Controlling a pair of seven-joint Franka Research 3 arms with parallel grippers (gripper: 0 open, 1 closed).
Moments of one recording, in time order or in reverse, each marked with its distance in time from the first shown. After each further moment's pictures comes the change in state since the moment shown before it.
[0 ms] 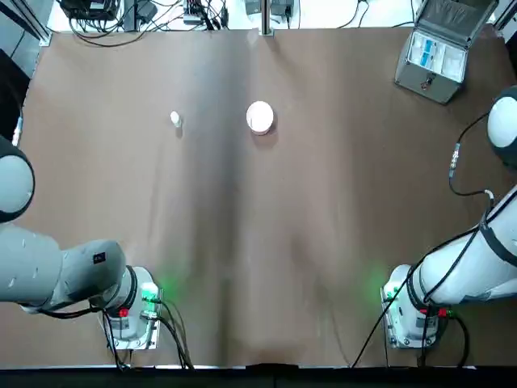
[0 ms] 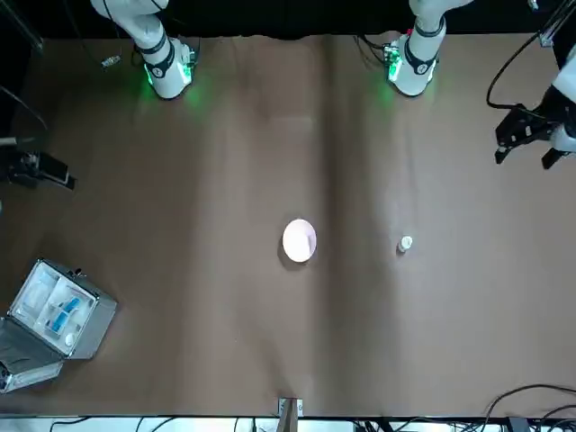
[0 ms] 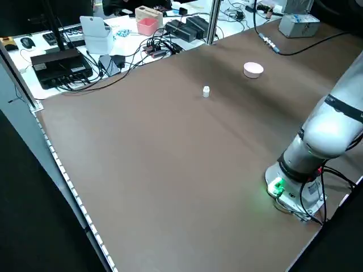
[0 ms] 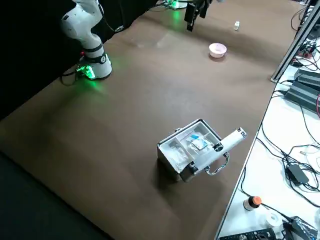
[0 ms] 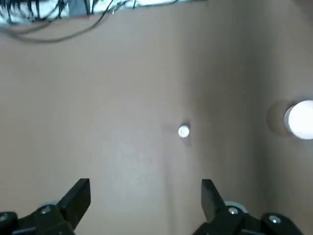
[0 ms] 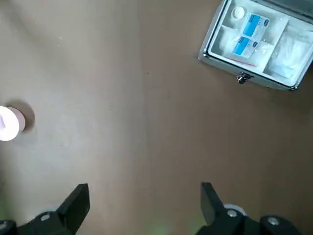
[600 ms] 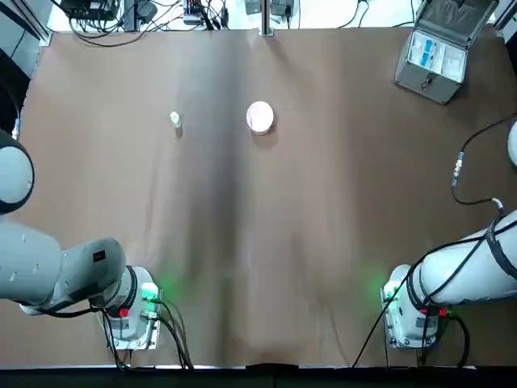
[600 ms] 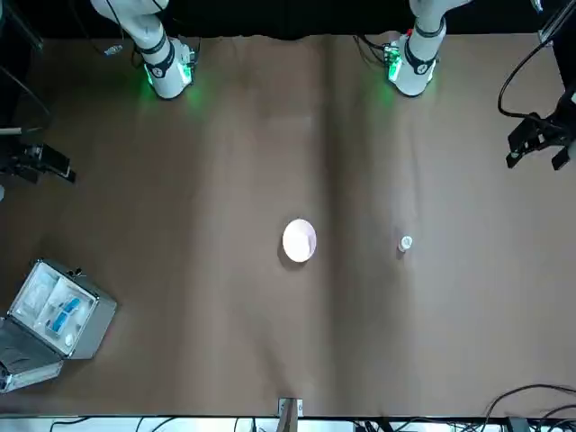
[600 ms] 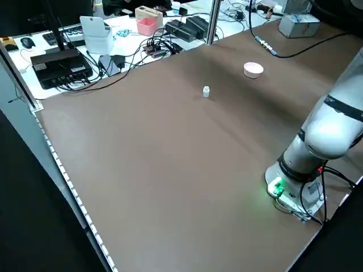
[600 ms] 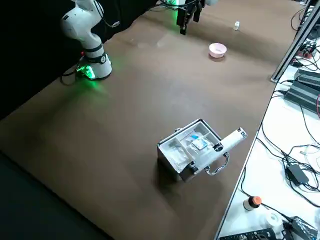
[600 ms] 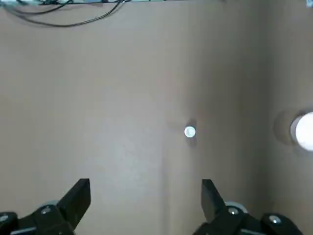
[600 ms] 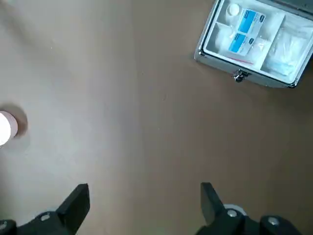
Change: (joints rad) left arm 0.029 0.026 0.003 0.011 0.001 0.001 -0.076; right arm 0.000 -0.157 0.003 -0.280 -0.023 0.163 -0.004
